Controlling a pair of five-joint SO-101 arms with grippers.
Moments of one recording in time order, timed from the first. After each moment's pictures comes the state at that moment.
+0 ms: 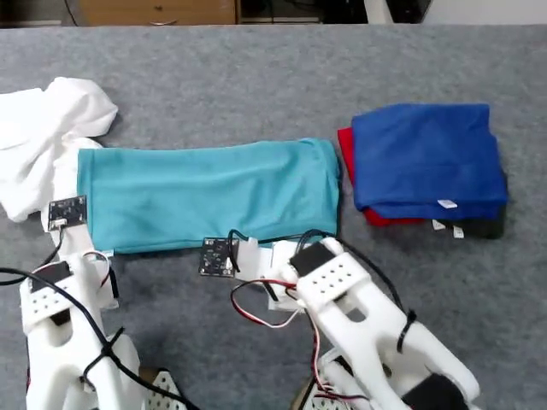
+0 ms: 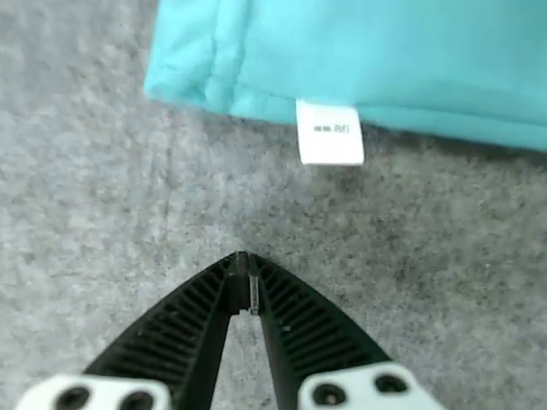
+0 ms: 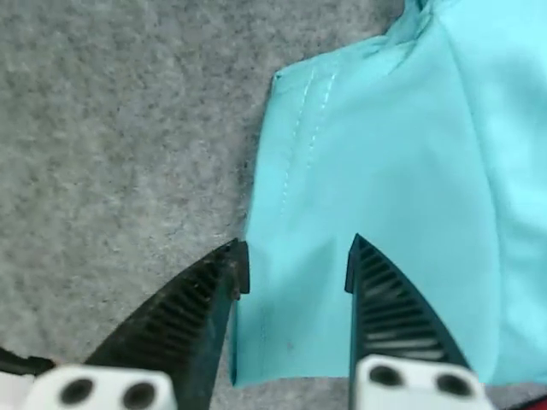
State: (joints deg) left arm -30.7 -46.0 74.8 55.3 -22.9; right arm -36.1 -31.3 65.4 55.4 43.1
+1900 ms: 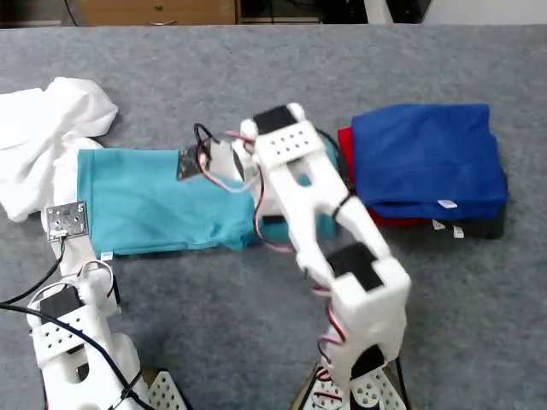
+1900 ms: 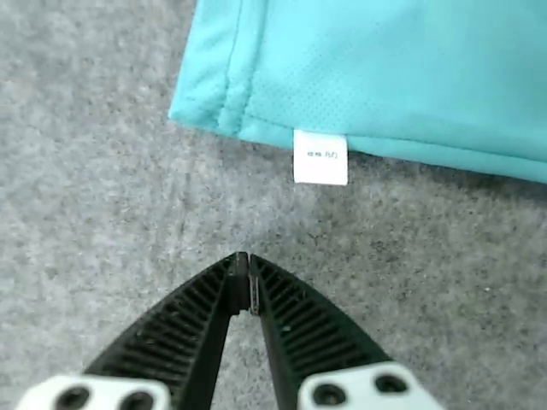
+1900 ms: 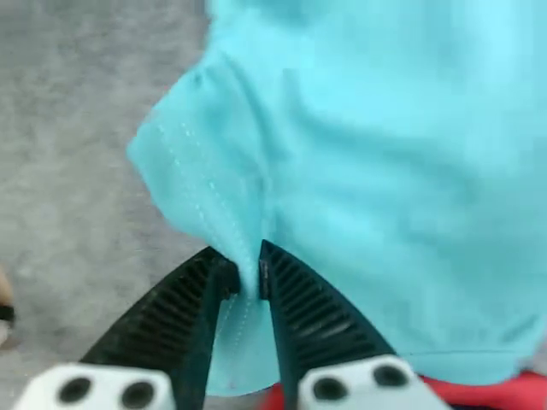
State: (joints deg) left arm -30.7 -64.5 83.8 55.3 -22.9; right arm -27.6 23.8 -14.8 93.8 59.5
